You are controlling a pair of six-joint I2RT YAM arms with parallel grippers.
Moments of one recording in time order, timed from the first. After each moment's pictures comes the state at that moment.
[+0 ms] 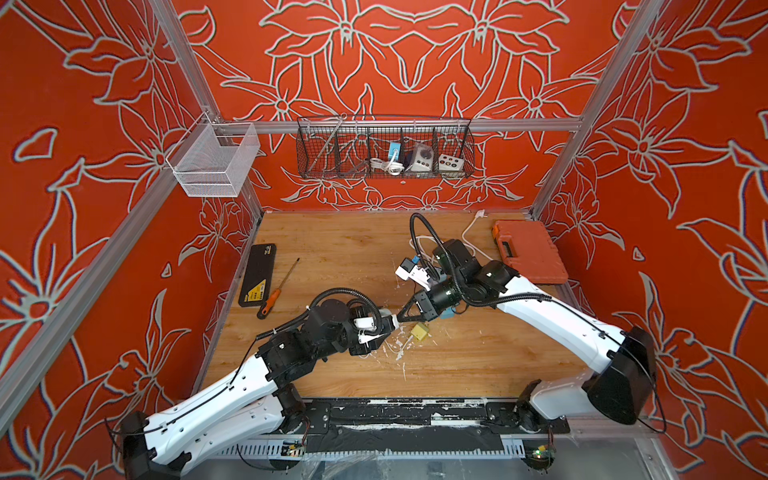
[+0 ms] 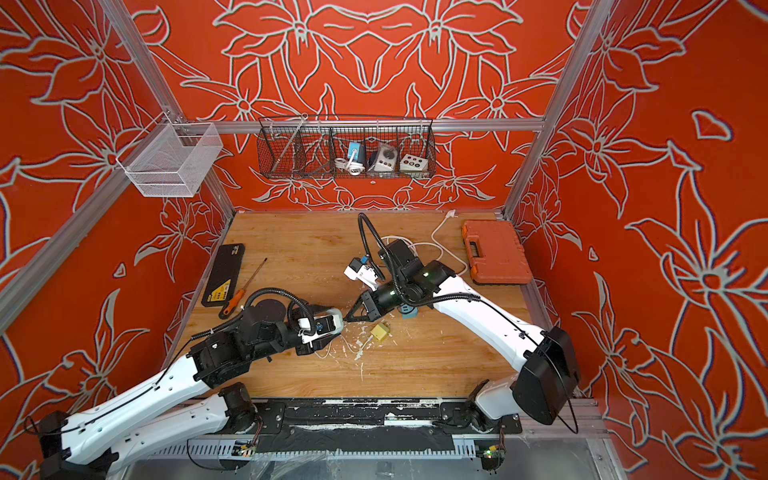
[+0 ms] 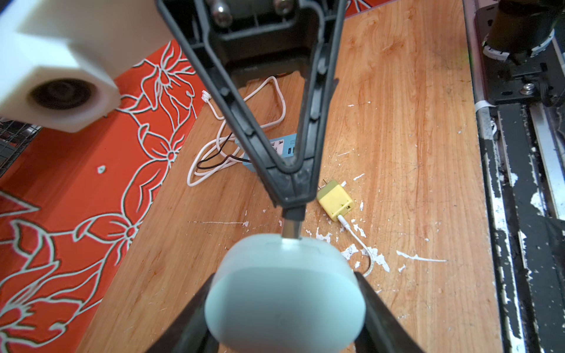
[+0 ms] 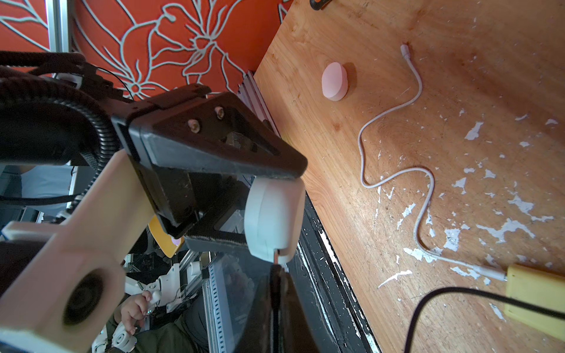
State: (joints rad) left arm -0.84 0.76 0.67 -0.39 0.07 0.59; right arm 0.77 1.42 1.24 -0.74 -0.89 0.28
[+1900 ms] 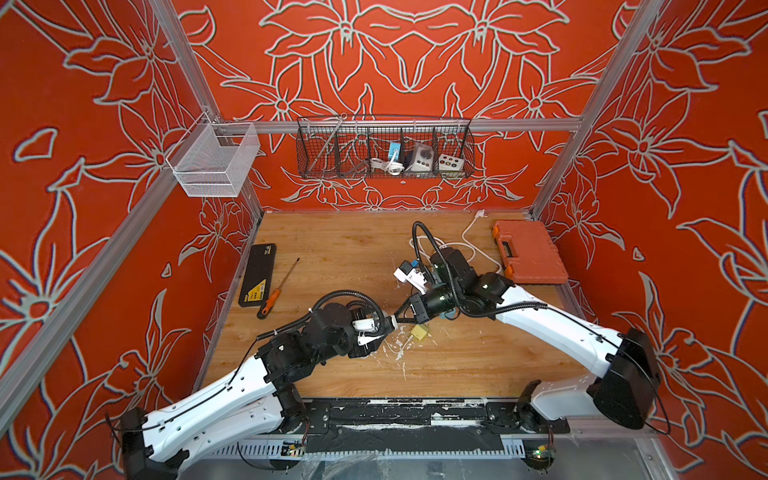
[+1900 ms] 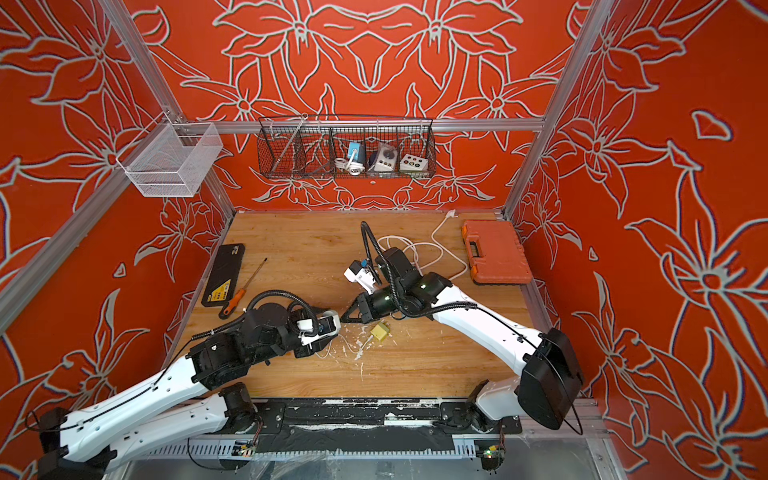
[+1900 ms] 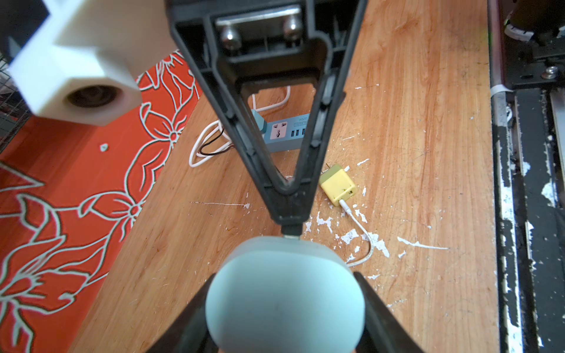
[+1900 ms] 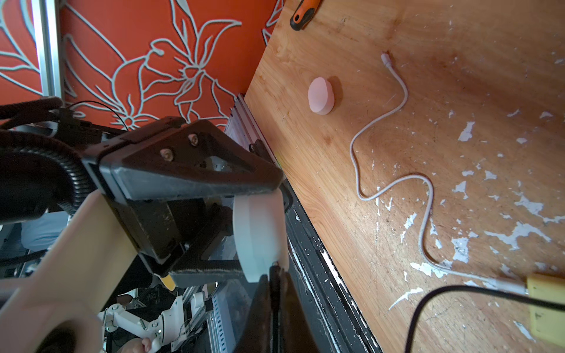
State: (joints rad) left arm -0.88 0.74 0.67 -0.43 -0.02 0.55; right arm 0.81 1.39 1.12 -0.49 -0.82 0.49
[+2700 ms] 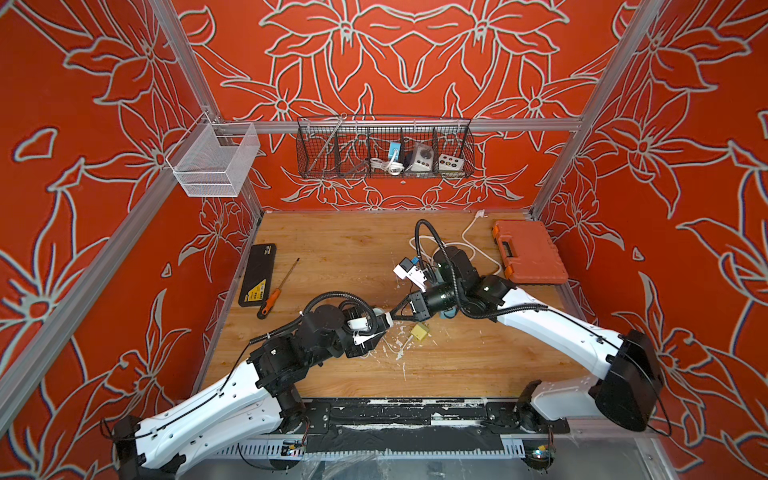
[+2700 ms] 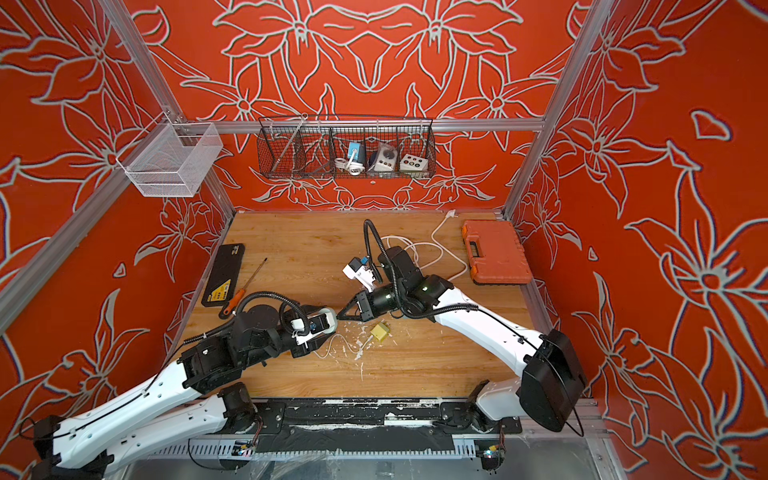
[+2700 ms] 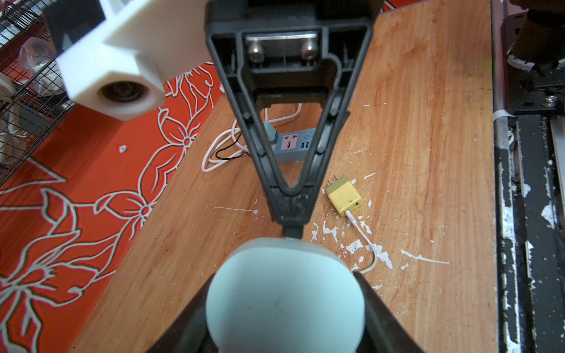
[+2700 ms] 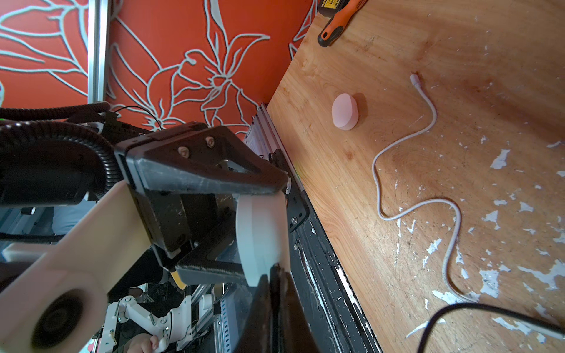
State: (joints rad) left arm -0.88 0.70 0.67 -0.42 -0.03 0.51; right arm 0.80 1.37 1.08 -0.37 -0.88 0.53
